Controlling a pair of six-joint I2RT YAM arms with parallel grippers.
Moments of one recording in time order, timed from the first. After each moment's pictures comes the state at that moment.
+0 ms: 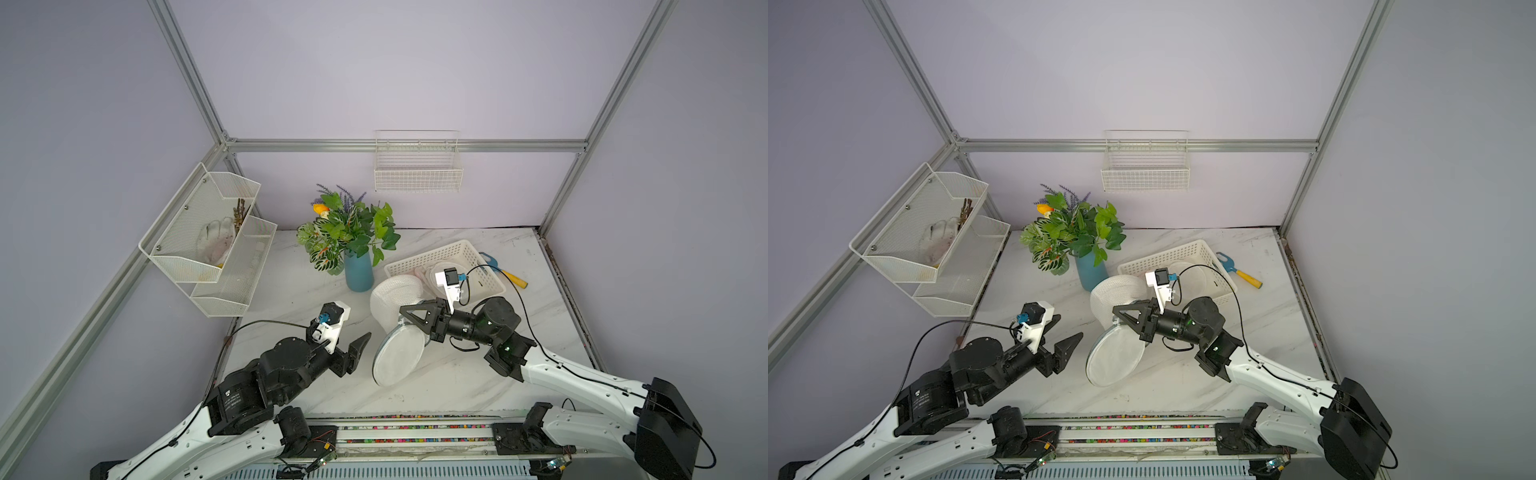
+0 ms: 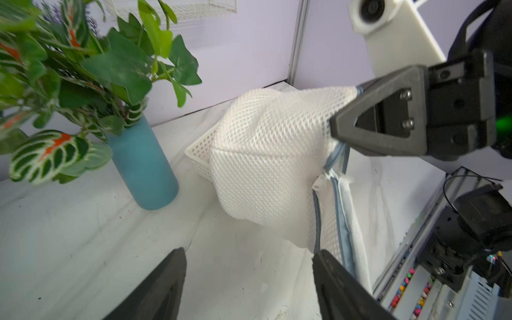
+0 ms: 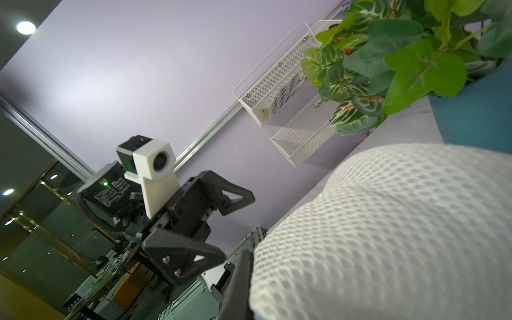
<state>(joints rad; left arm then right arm) -1.00 0.53 0.82 -0.64 -0.32 -0.19 0.79 1.16 0.69 0.65 -0.53 0.78</state>
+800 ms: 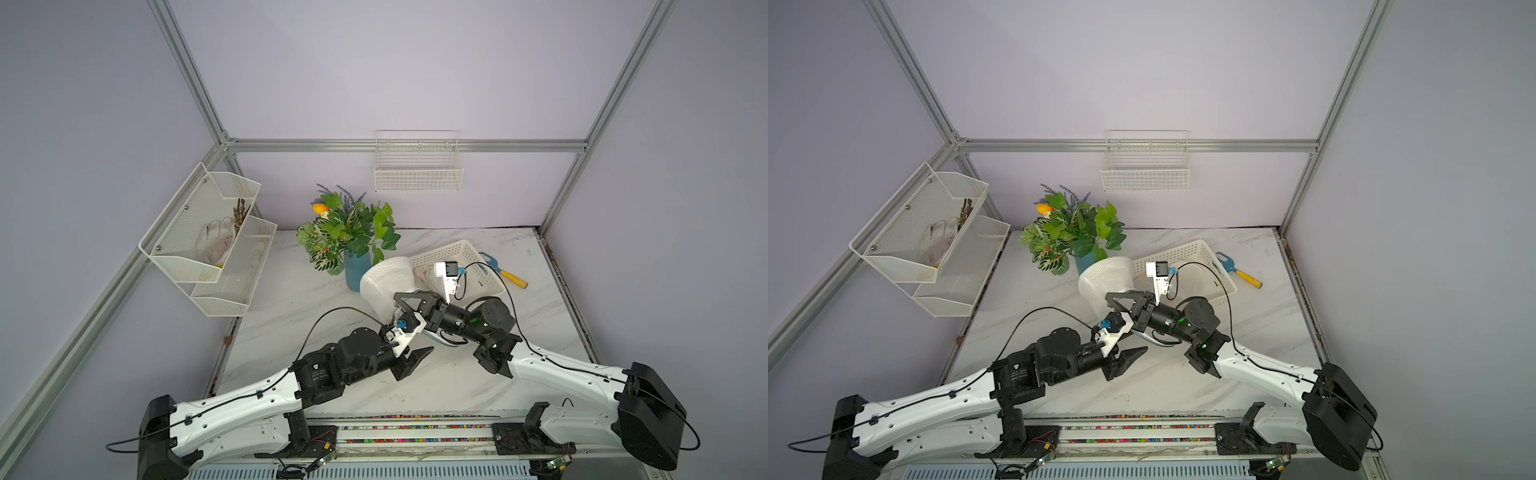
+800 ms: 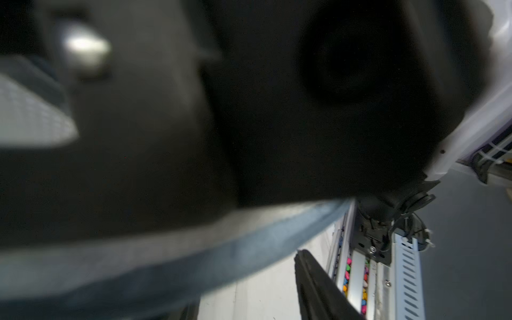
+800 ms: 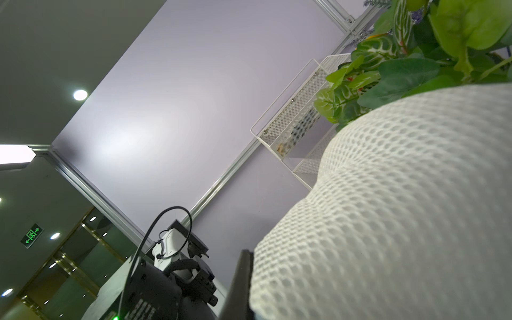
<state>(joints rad) -1.16 0.97 0.77 -0.08 -0.14 -0.03 0.83 1.24 0.70 0.89 -0.40 0.98</state>
